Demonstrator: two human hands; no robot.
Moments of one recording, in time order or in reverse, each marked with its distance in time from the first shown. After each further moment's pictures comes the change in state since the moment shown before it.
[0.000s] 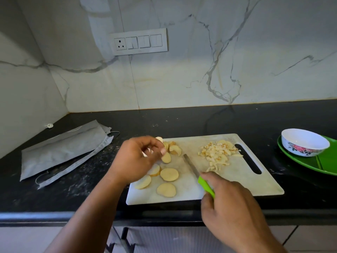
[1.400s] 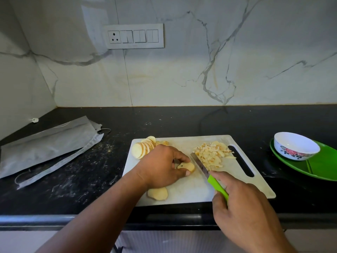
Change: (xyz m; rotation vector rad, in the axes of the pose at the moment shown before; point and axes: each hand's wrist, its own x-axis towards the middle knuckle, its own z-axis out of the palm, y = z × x) left_hand 0.025 0.014 0.065 0.285 -0.378 0.150; right_hand 0.003 0.027 -0.015 -0.002 0.001 0.065
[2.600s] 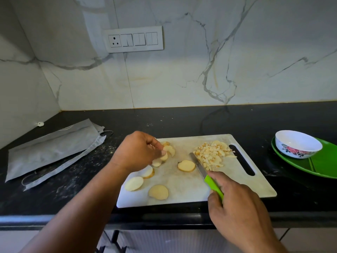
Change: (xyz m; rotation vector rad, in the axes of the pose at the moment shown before) left_hand -0.011 -0.013 -0.052 -0.167 0.180 -0.479; right_hand 0.003 0.003 0.014 0.033 -0.019 0.020
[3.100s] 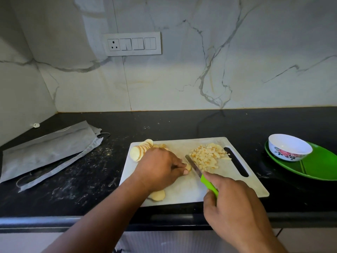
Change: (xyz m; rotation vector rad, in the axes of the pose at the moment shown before) left_hand 0.000 0.003 0.064 0.363 -0.025 0.540; right_hand -0.002 -0.017 -0.018 -0.138 0.034 -0.032
